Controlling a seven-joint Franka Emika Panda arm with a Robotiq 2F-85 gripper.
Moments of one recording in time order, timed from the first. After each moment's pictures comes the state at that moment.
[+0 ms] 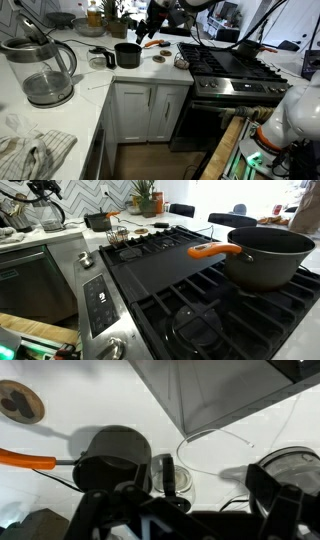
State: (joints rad) arm 0.13 0.03 0.23 -1.81 -0.12 2.25 0.15
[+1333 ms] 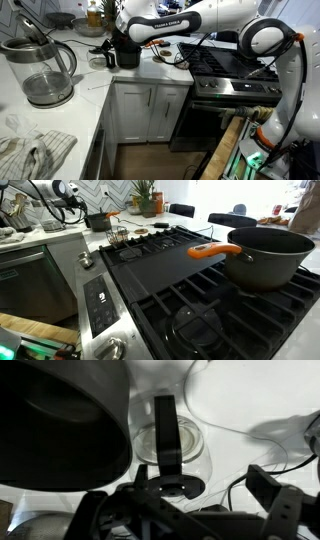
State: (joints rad) arm 0.21 0.68 0.14 -1.24 -0.11 2.54 0.05
